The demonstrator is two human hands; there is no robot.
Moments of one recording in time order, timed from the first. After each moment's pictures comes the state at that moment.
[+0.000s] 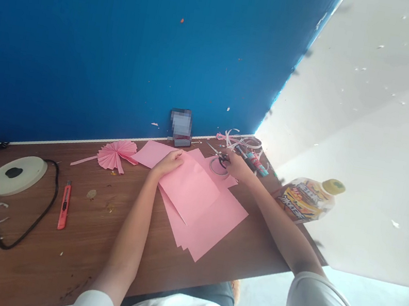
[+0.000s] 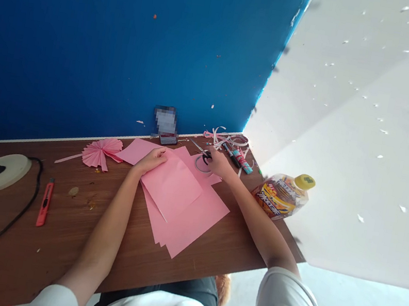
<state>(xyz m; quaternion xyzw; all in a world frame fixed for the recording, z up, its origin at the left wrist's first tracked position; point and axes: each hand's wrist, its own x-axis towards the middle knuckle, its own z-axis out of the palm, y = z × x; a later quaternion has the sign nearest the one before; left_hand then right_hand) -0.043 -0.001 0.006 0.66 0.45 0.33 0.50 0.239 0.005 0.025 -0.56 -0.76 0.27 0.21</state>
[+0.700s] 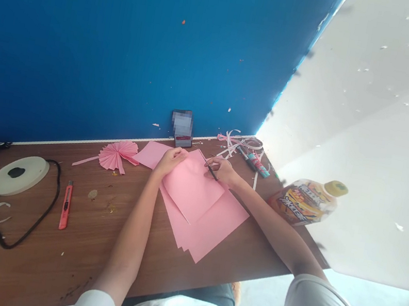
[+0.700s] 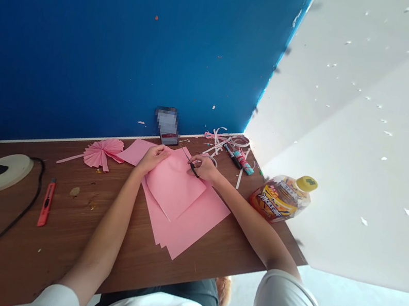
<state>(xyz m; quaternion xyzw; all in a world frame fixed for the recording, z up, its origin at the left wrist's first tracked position) -0.043 0.006 -0.001 0.66 0.48 0.40 0.42 0.198 -0.010 0.008 -0.48 -0.61 0.55 0.30</state>
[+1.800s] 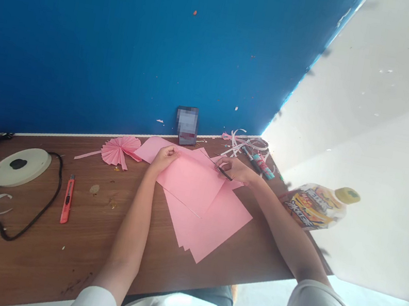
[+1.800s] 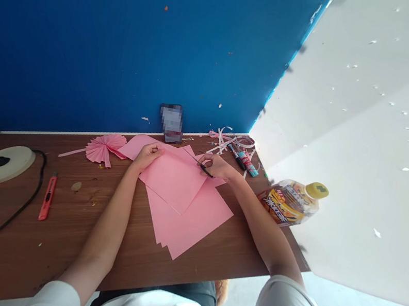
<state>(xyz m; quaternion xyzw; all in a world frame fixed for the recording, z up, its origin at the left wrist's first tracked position) -0.075 0.008 -0.019 0.59 0.47 0.46 0.47 0.225 -0.003 0.036 -0.47 -0.67 0.55 0.19</state>
